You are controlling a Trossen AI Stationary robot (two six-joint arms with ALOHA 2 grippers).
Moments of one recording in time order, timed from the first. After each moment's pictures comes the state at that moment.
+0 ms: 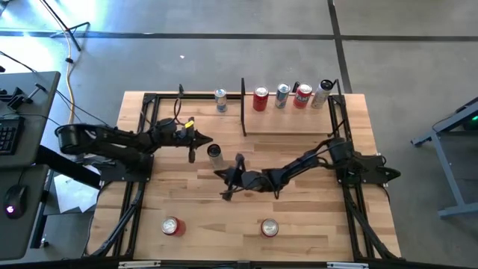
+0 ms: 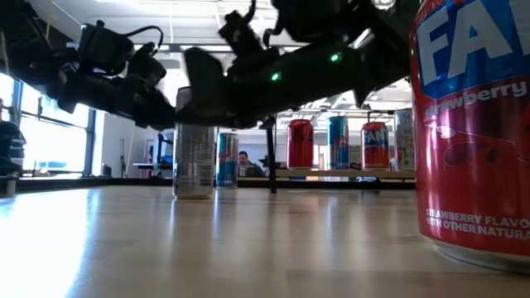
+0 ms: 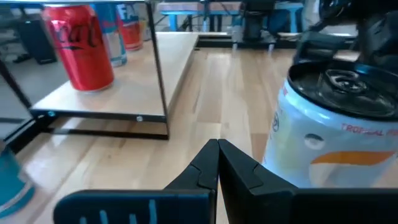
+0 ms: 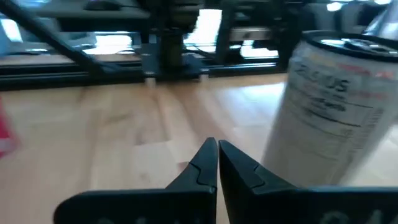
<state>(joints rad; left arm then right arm) 0.43 1.24 0.16 0.83 0.30 0.10 0.23 2.17 1.17 0.79 0.53 0.05</state>
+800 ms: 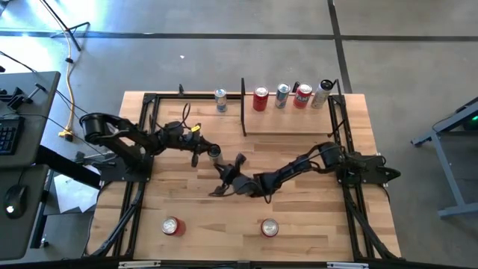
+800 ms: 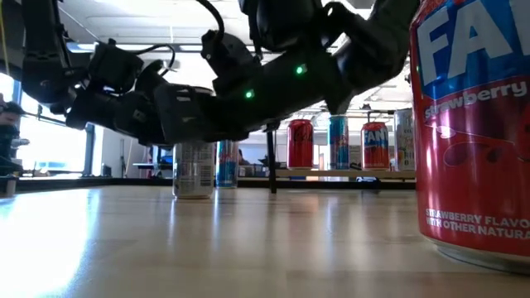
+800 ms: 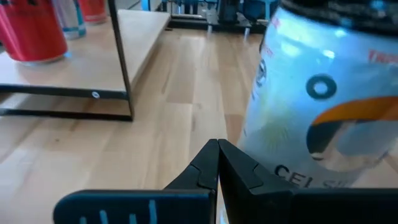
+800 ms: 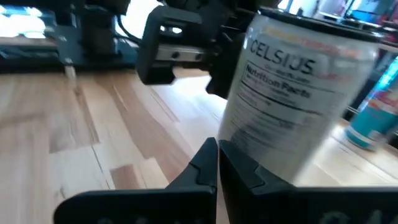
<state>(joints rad) 0.40 1.53 0.17 1.07 0.39 0.06 0.25 2.28 1.32 0.69 0.83 0.03</state>
